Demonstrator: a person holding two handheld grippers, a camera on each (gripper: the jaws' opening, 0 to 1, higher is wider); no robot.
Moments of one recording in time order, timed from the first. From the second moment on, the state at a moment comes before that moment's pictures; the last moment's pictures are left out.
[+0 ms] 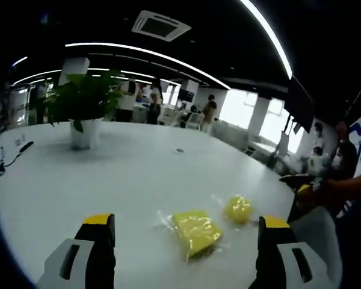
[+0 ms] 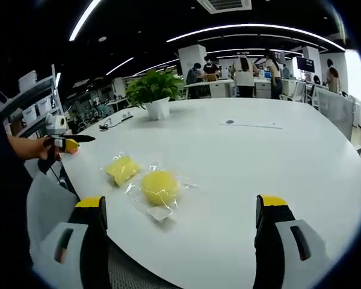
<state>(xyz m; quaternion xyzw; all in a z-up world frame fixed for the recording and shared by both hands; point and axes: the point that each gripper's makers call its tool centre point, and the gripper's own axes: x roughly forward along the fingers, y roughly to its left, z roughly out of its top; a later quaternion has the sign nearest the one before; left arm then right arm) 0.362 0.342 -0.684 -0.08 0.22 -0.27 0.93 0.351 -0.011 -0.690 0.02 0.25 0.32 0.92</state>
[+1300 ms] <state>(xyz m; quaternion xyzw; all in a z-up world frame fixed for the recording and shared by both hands) 0.358 0.347 -0.690 -0.10 0.26 -0.28 0.92 0.349 -0.021 -0.695 0.01 0.26 0.31 0.92</state>
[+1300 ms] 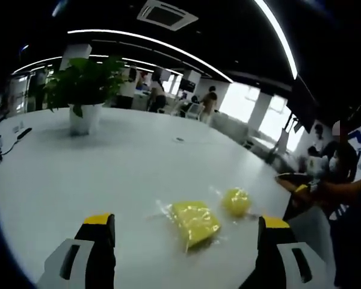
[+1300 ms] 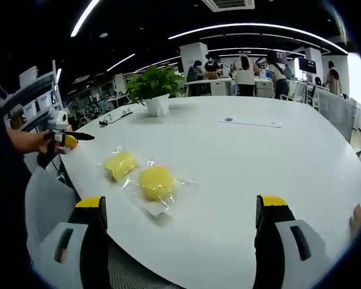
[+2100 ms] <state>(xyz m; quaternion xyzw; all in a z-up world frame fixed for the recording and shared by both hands) 0.351 0.347 -0.680 -0.10 0.24 -0.27 0.93 0.341 -0.019 -0.687 0.01 0.25 0.31 0.92</state>
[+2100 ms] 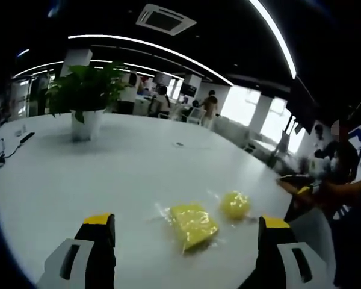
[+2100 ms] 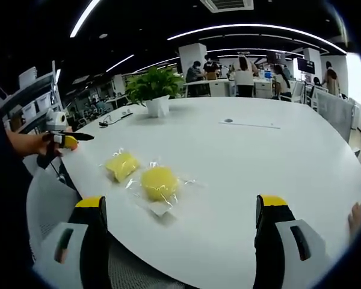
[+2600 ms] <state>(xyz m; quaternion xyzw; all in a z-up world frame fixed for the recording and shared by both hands) 0.343 0.355 -0.684 -0.11 0.24 -0.25 0.93 0.342 -0.012 -0.688 0.01 0.26 0.31 0.91</state>
